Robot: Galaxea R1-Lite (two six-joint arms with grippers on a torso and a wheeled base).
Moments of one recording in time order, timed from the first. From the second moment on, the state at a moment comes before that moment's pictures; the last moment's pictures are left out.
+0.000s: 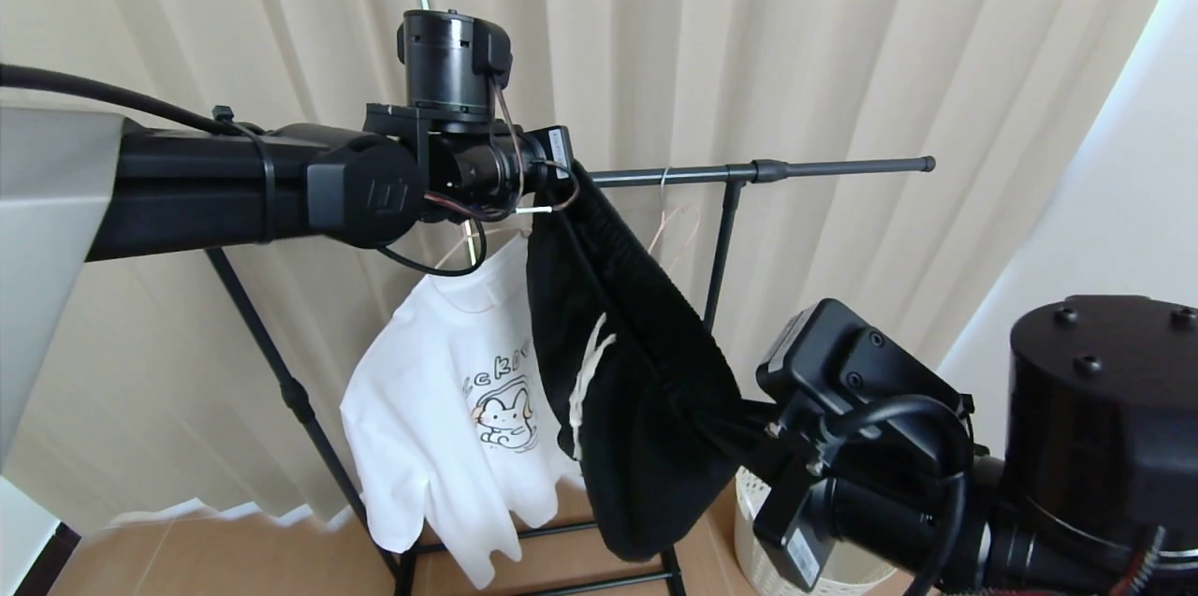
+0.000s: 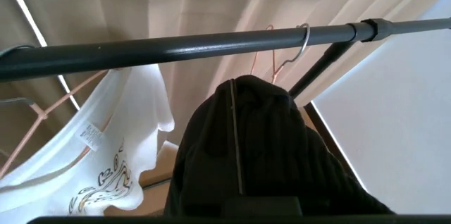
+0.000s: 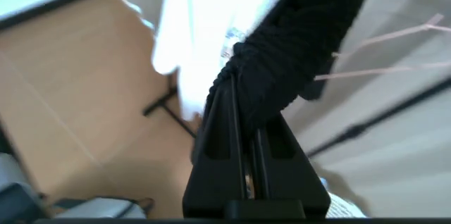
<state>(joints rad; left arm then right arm) -0.49 2.07 -1.76 -0.08 0.18 -0.28 0.97 1.52 -0.69 -0.45 -0.28 -0.20</state>
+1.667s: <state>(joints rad) -0.84 1.56 -0.99 0.26 0.29 -0.19 0.53 2.02 -1.37 -0.45 -0.44 0.28</state>
